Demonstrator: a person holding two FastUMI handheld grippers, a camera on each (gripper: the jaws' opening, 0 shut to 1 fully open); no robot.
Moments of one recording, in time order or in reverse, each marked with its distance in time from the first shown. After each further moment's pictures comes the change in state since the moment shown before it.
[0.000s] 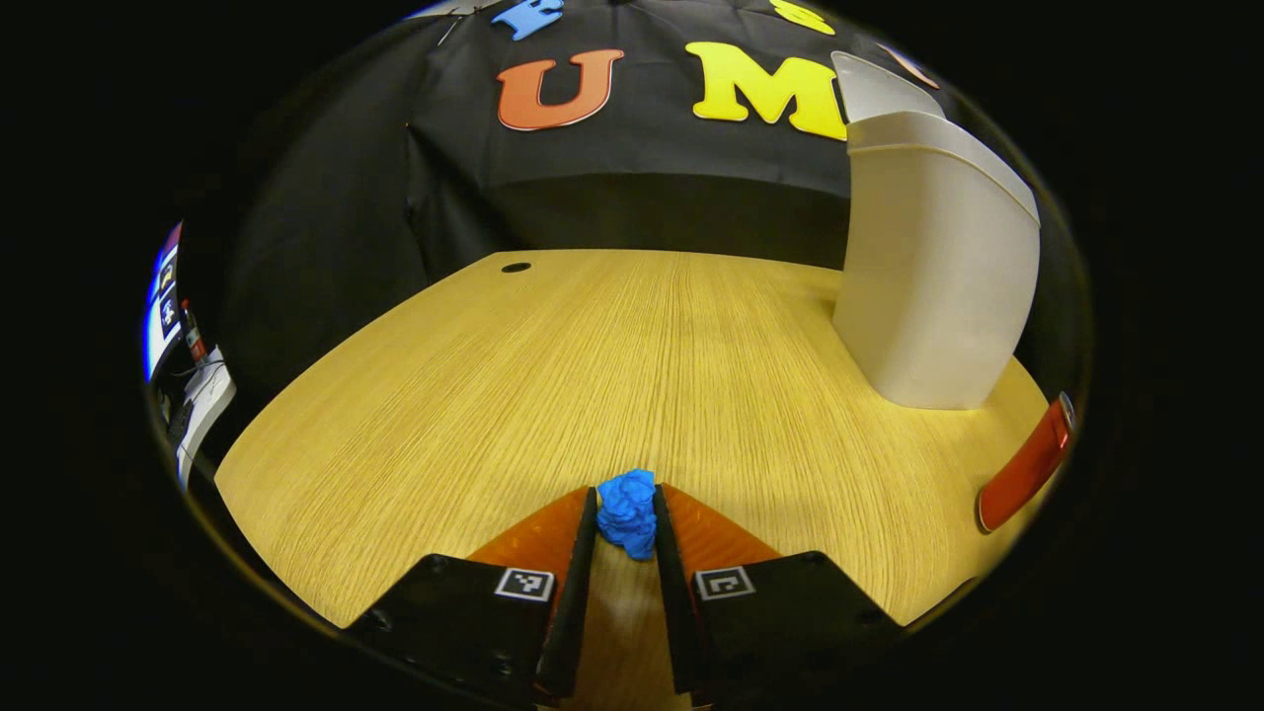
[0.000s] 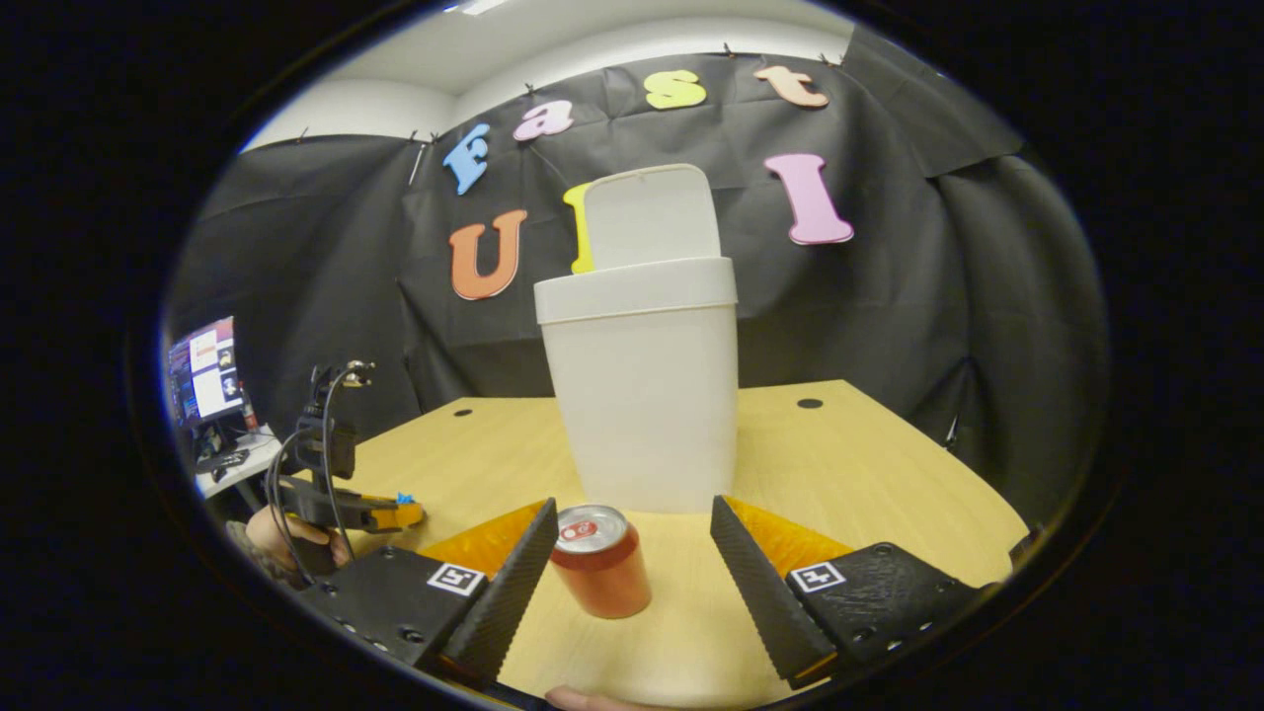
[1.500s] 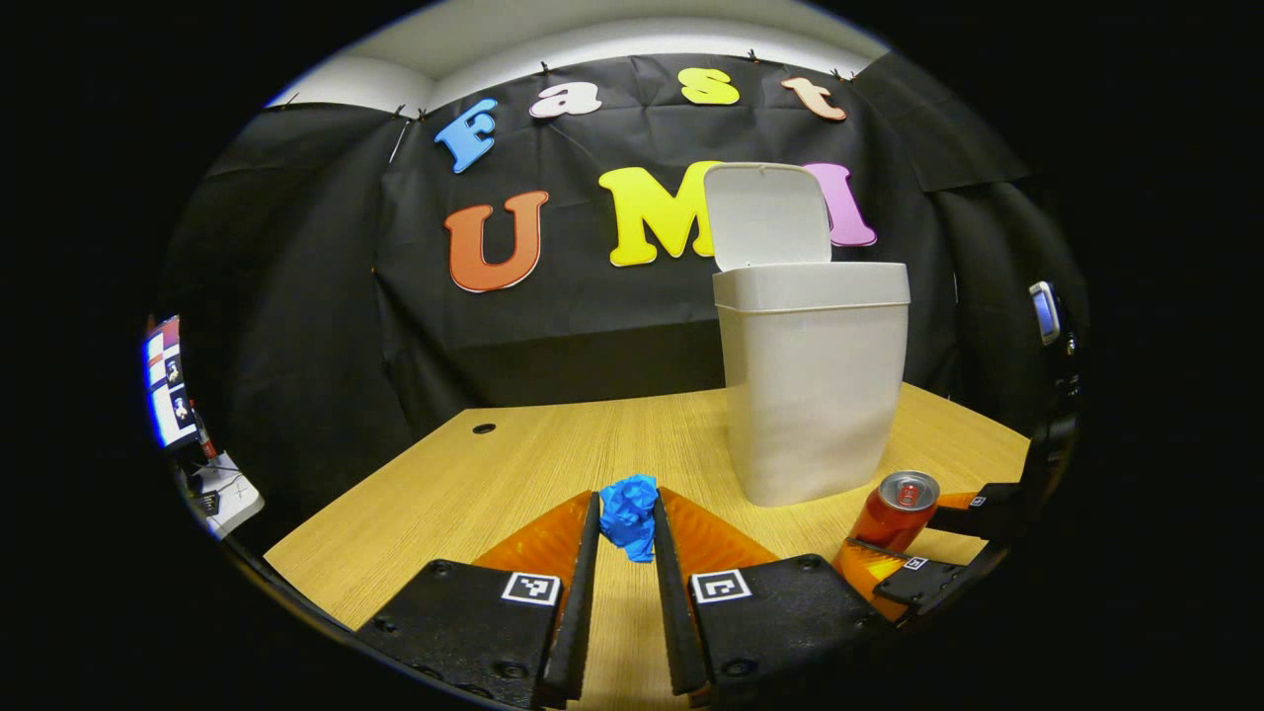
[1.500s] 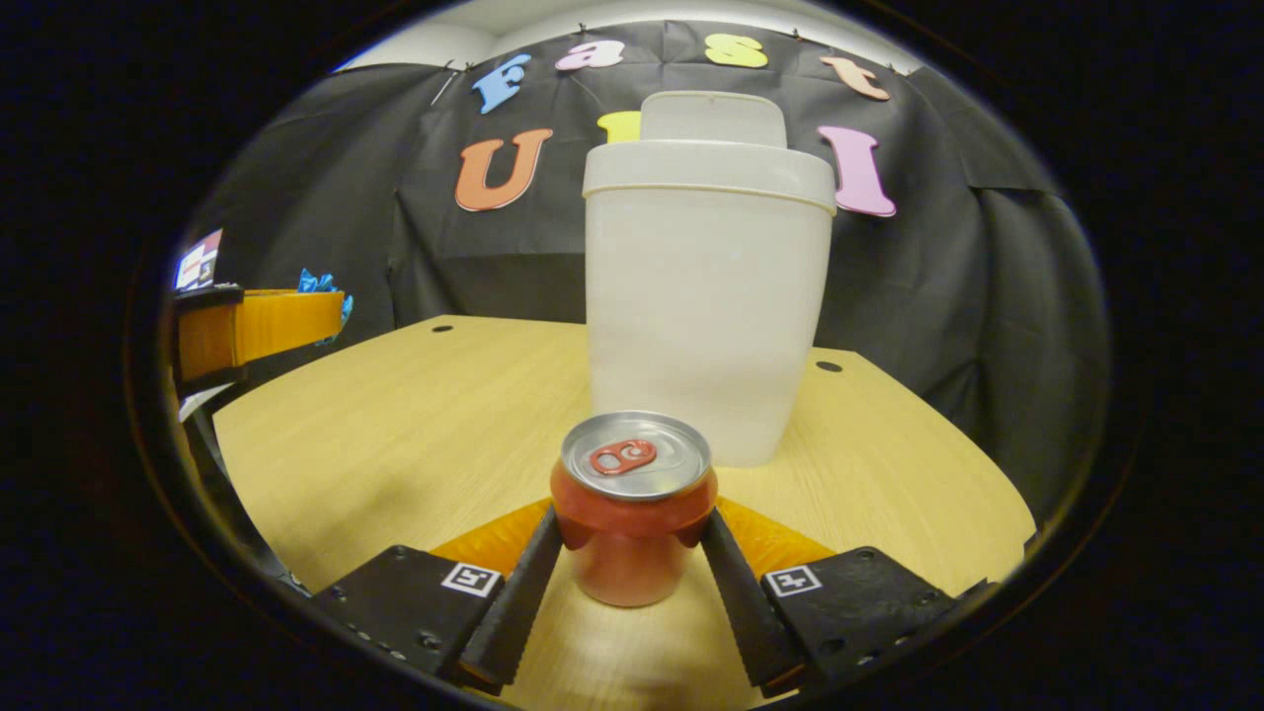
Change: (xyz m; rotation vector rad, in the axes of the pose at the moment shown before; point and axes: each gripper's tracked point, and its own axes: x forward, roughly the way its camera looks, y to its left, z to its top) left arm -0.102 -0.064 0.111 0.158 -0.407 -0.052; right arm 0.069 0.040 -0.064 -0.135 0.136 -0.083
